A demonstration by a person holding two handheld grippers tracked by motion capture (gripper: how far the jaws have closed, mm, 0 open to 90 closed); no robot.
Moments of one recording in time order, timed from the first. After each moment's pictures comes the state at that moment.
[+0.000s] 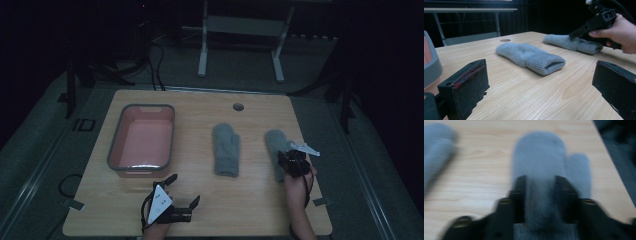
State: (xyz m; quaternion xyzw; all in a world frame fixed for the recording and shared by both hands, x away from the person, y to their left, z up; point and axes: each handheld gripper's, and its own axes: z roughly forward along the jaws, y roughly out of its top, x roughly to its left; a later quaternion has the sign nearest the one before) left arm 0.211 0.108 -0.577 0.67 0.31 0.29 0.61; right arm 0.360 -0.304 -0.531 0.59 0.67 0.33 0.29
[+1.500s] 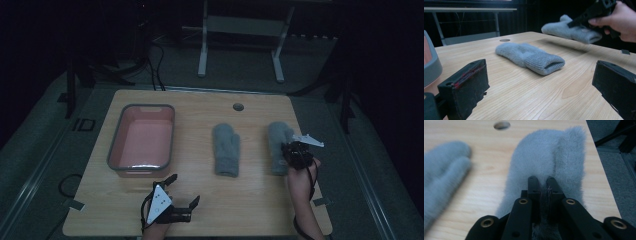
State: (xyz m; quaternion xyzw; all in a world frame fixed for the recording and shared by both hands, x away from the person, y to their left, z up) left arm 0.211 0.109 -0.577 0.67 0.31 0.28 0.61; right arm 0.366 -0.296 -0.496 0.58 0.68 0.35 0.30
